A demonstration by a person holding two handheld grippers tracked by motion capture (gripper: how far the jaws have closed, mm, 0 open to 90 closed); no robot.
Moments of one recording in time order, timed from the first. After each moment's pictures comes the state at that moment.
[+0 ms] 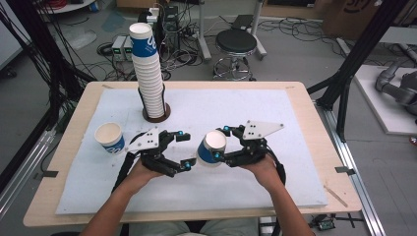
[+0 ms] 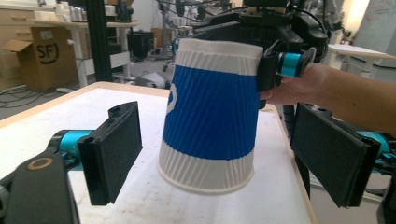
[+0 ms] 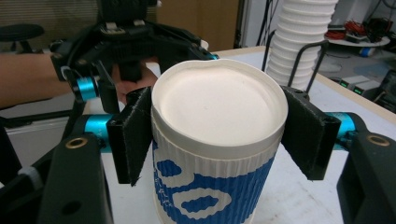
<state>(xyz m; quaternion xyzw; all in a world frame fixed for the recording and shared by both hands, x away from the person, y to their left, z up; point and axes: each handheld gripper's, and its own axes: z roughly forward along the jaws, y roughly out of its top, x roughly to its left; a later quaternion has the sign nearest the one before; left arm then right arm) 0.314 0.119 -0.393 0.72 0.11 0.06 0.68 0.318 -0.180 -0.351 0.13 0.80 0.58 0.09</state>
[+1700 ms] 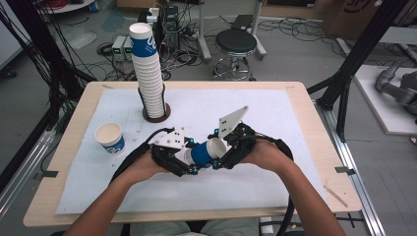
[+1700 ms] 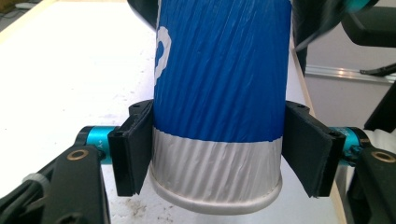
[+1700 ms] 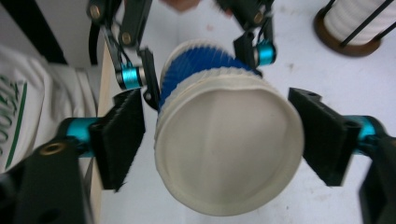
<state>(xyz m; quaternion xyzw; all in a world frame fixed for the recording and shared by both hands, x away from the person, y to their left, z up) 0.324 0.091 -0.370 0.87 0.05 0.05 0.49 0.335 -0.142 -0.315 0.01 0.93 0.35 0.04</state>
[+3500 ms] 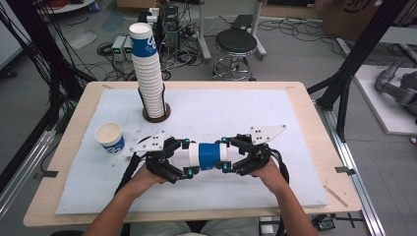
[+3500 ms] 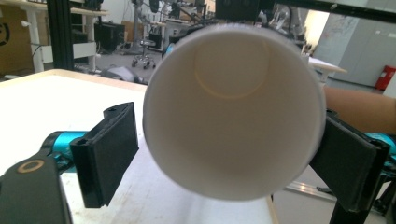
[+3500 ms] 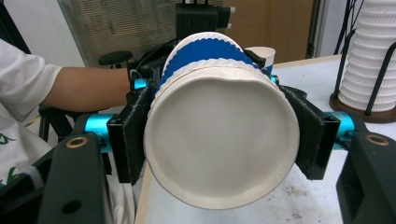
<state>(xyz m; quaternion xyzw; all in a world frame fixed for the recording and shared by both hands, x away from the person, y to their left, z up) 0.312 0.113 -0.405 0.71 0.10 -0.02 0.70 0.325 -0.196 -0.377 0.06 0.77 0.63 -0.04</state>
